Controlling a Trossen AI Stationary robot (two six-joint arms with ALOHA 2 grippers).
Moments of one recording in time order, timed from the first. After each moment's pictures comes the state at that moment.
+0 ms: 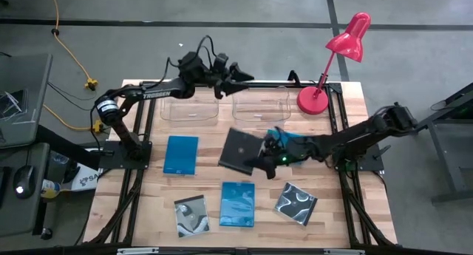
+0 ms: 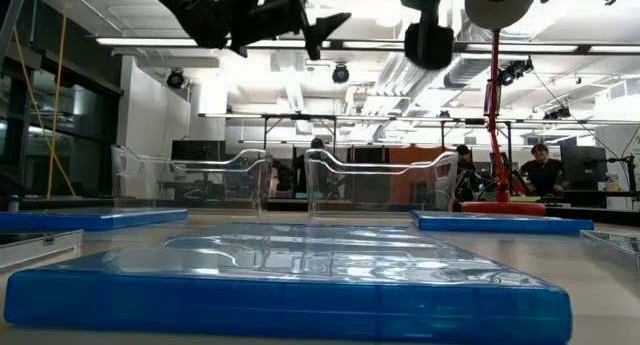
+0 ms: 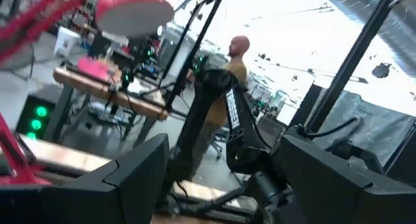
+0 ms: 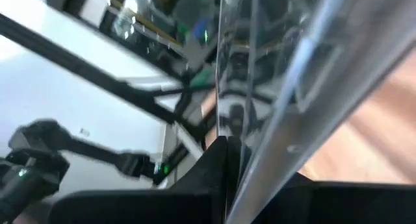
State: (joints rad) left arm 0.57 1.67 1.22 0.81 0.79 -0.66; right arm 0.23 1.38 0.77 0.48 0.10 0.95
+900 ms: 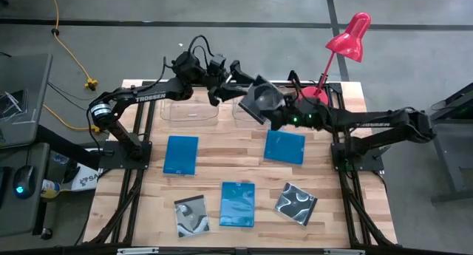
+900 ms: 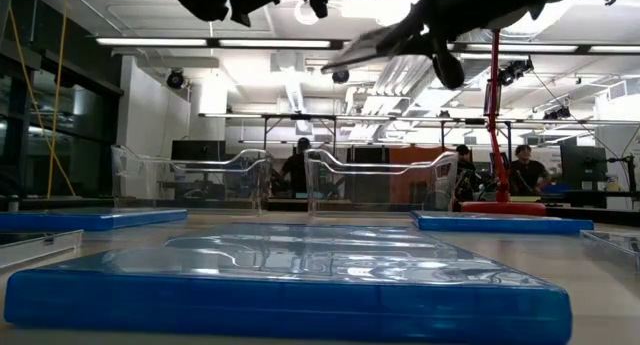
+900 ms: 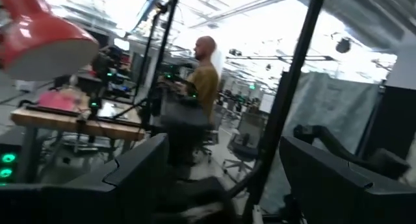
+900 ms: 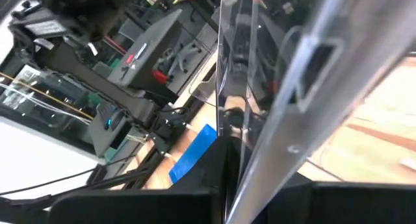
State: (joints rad) left arm 0.47 1.60 1.27 0.78 0.81 -0.55; right arm -0.20 1.15 0.77 0.12 0.11 0.85
